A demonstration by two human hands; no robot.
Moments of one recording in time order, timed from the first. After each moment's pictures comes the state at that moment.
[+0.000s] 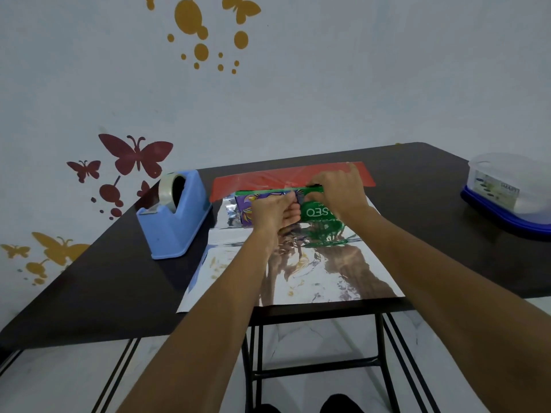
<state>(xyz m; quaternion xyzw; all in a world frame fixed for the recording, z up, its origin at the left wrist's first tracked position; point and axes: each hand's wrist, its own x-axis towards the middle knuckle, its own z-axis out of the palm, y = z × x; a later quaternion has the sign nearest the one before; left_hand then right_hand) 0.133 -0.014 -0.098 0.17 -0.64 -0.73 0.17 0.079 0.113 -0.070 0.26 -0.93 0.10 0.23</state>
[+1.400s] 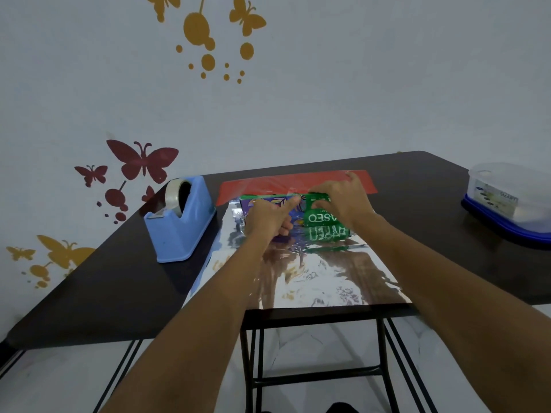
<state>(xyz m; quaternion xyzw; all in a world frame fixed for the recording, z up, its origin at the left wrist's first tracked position) 0.137 -0.029 -0.088 0.21 -0.83 -0.50 0.15 0.067 0.123 -0.077 0.31 -0.92 0.11 0.21</state>
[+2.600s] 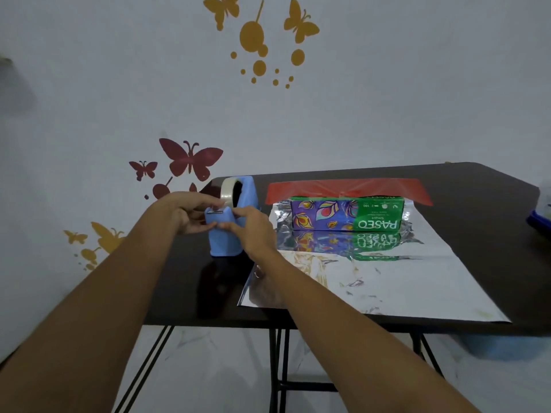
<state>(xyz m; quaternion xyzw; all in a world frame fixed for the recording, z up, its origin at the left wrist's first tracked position) 0.247 -0.209 -0.009 0.36 -0.71 -0.61 0.05 0.197 -0.092 -0.090 0.34 -0.79 0.51 0.02</state>
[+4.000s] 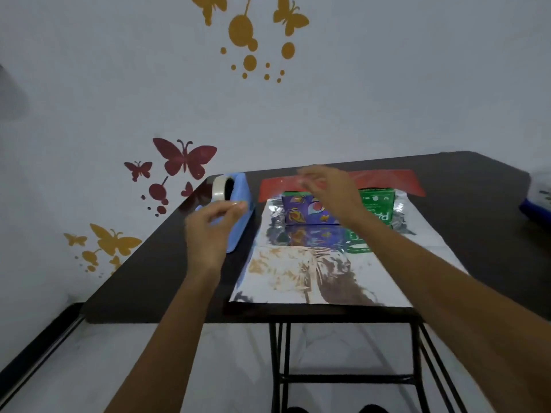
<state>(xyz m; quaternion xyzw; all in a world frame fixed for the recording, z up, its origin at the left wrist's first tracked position) 0.285 -0.108 -0.060 0.14 -0.73 -0.53 0.42 0.121 0.039 -0.055 0.35 -0.80 0.46 0.16</state>
